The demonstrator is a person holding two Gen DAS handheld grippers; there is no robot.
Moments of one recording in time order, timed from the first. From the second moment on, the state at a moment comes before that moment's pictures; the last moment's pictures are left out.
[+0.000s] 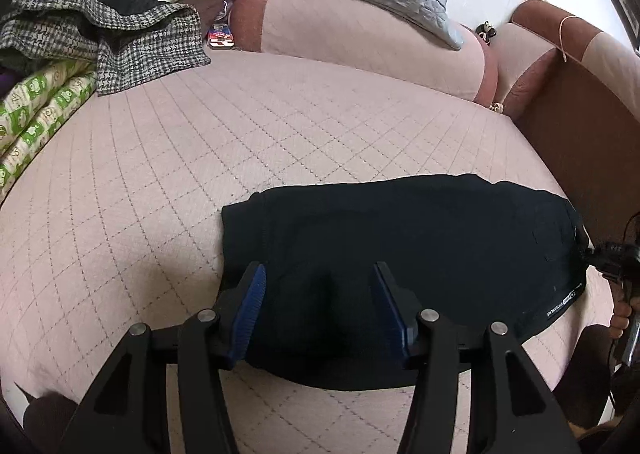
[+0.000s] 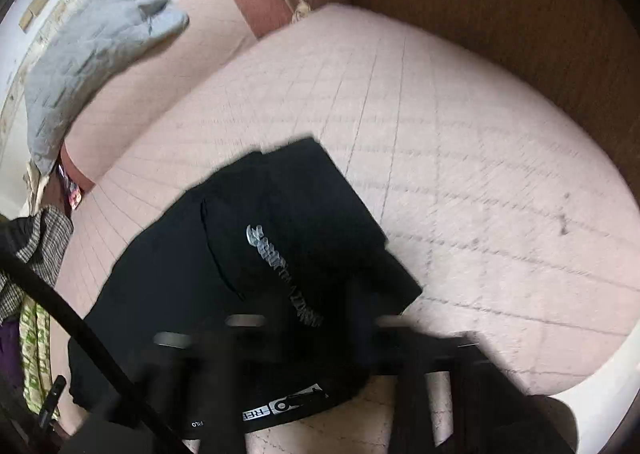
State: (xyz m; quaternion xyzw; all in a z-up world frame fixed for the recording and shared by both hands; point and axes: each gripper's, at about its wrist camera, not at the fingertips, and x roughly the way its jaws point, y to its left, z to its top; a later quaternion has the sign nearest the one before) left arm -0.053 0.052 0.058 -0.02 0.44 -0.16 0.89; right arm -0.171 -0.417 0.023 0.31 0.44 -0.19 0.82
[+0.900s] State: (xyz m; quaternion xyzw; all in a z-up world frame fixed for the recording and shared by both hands) left arm -0.058 0.119 0.022 -0.23 0.44 -0.16 0.85; right arm -0.011 -0.114 0.109 0.12 0.55 0.26 0.78
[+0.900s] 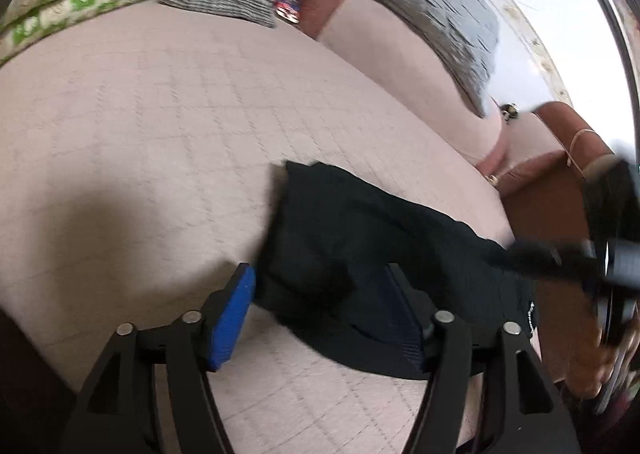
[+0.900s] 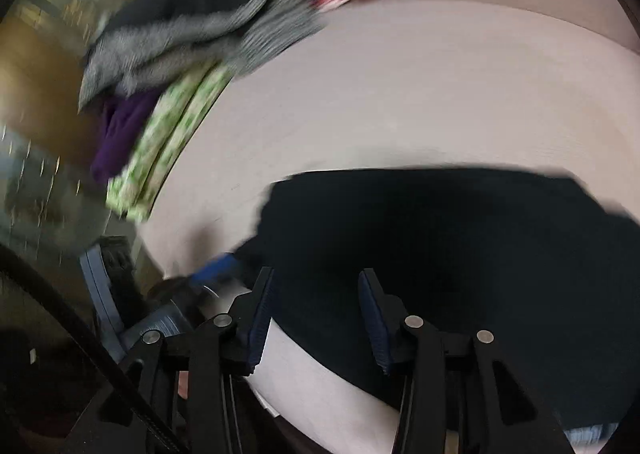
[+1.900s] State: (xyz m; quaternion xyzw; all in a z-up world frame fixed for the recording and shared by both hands) left arm -0.058 0.029 0.053 -0.20 0.43 -0.26 0.84; right arm 0.070 -0.011 0.079 -0.09 0.64 0.15 0.74
